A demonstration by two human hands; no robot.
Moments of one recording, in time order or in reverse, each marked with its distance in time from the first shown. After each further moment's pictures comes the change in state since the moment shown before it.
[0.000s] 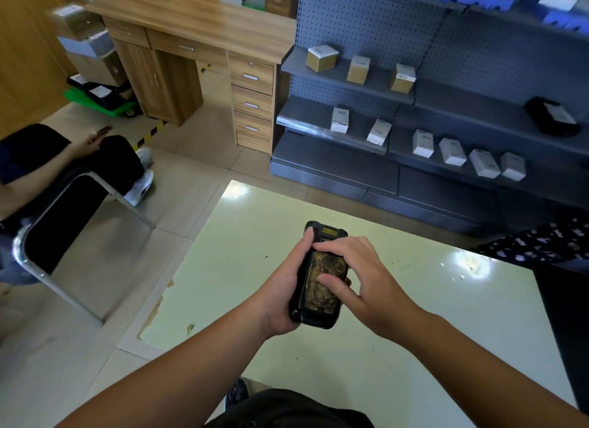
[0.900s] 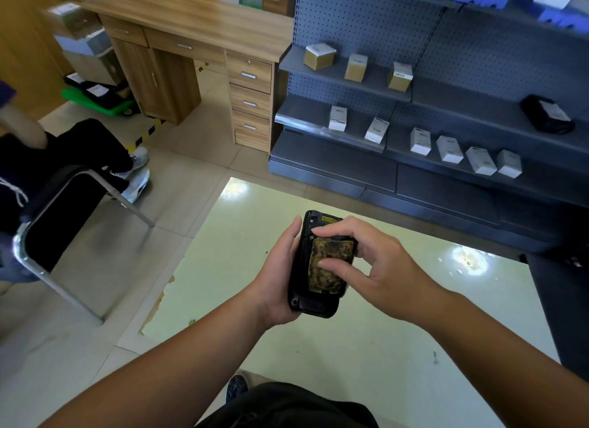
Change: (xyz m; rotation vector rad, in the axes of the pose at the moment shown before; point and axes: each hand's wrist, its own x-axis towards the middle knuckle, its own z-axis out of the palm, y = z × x) left_hand -0.009 0.011 0.002 -0.096 -0.131 0.016; right_hand 0.008 -0.037 -0.034 0.246 -0.019 -0.010
